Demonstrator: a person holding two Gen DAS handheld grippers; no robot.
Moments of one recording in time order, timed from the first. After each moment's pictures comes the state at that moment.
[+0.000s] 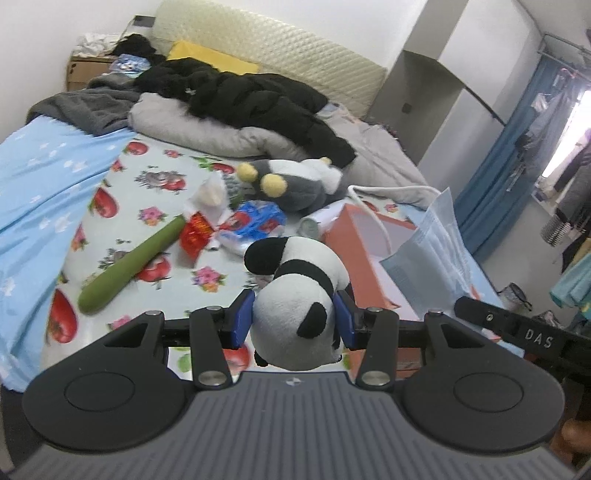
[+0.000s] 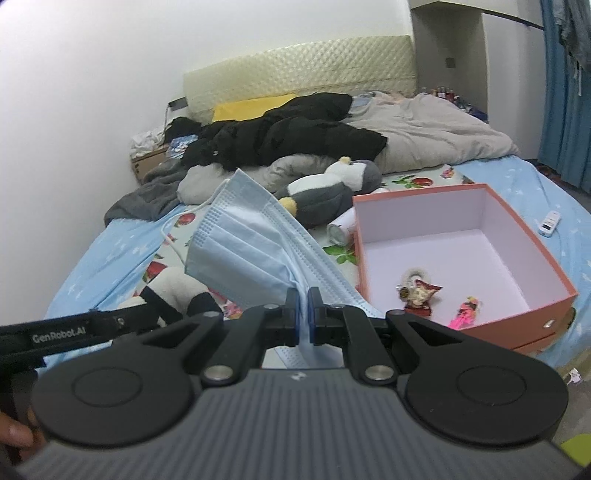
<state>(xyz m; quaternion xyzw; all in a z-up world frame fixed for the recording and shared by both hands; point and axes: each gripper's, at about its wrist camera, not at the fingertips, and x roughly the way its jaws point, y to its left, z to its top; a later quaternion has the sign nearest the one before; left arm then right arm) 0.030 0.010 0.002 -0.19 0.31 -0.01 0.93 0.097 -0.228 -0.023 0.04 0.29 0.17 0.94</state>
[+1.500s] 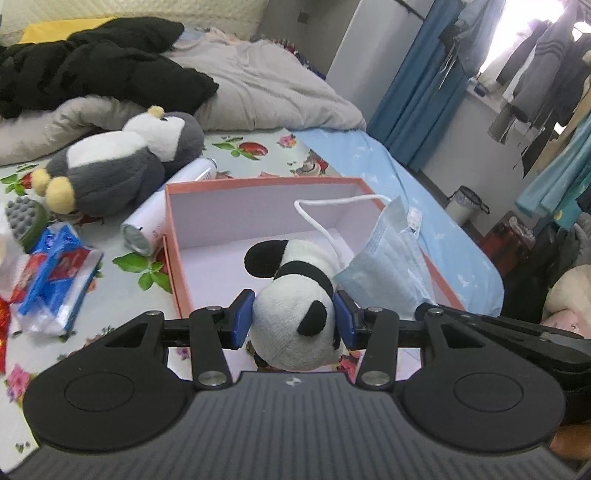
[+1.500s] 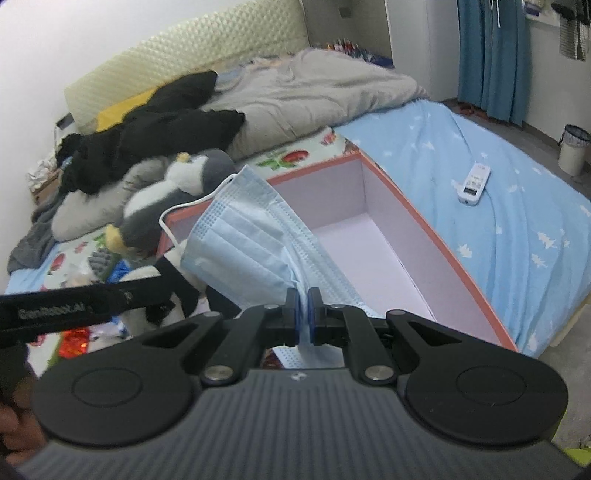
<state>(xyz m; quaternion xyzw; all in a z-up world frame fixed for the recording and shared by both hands) 0.332 -0.178 -0.056 -0.09 0.41 -0.17 0.89 0.268 -0.372 -0.079 0.10 0.36 0.03 0.93</state>
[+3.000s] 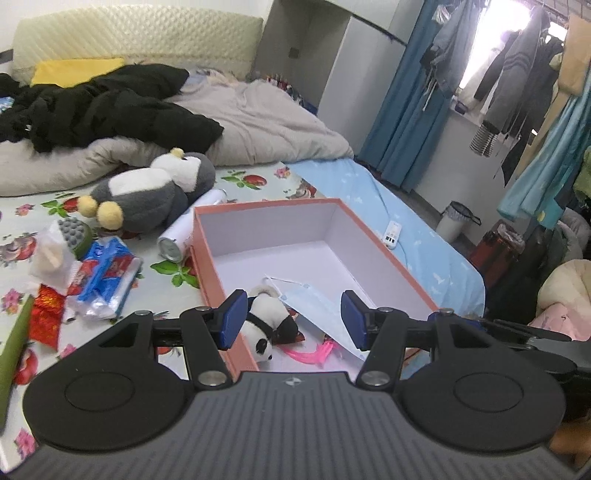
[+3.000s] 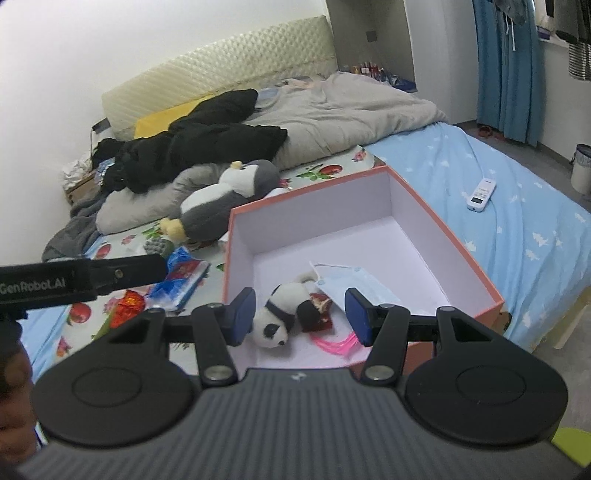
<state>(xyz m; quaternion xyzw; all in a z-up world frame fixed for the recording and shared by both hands) 0.187 -0.138 0.026 -0.08 0.34 -0.16 0.92 0.173 -0.347 -0.036 0.09 0.32 0.07 0.94</state>
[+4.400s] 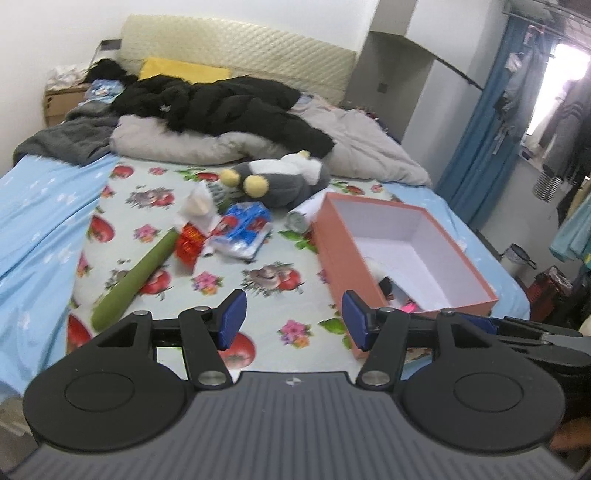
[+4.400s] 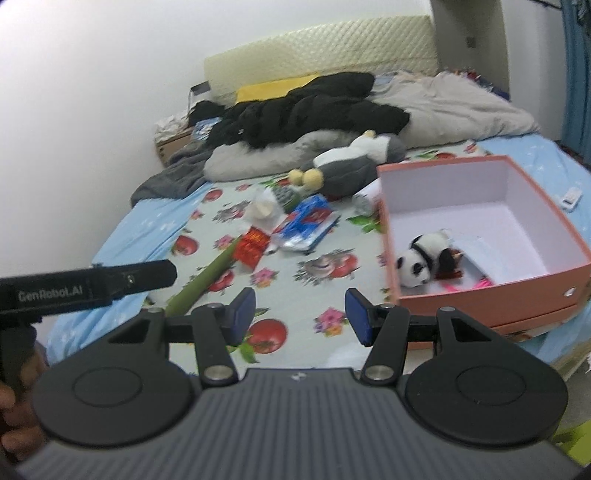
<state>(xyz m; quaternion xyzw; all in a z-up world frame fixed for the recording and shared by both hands) 0.006 -0.005 0.021 -0.12 0.32 -0.02 0.94 0.068 -0.226 -0.037 0.05 0.32 0.21 0.92</state>
